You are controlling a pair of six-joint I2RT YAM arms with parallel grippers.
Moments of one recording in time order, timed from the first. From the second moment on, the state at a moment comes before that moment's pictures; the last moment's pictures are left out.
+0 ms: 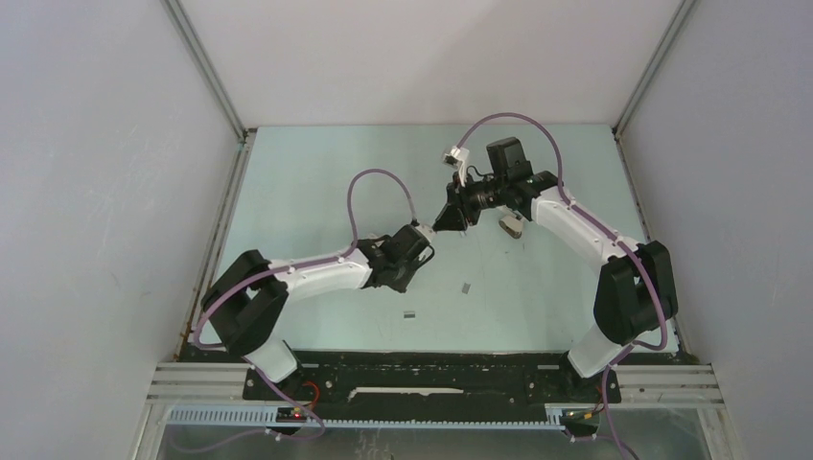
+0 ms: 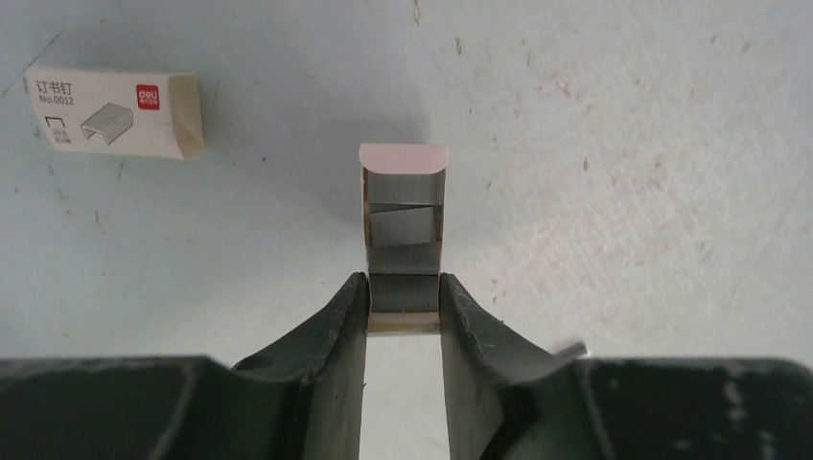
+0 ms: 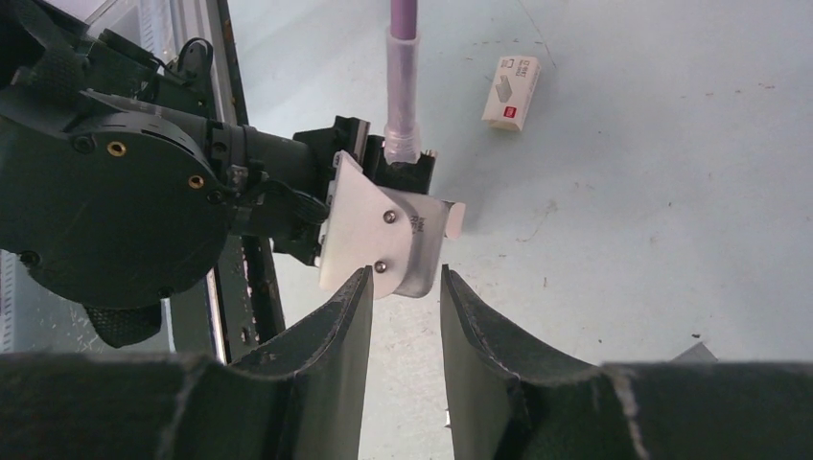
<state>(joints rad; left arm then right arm) -0.88 1.60 0.93 -0.39 -0.26 -0.22 0.43 1.63 1.31 -0.44 -0.90 -0.18</state>
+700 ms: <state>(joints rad) -0.86 1.61 1.06 -0.66 -0.15 -0.03 0.40 1.63 1.31 -0.45 -0.93 -0.17</state>
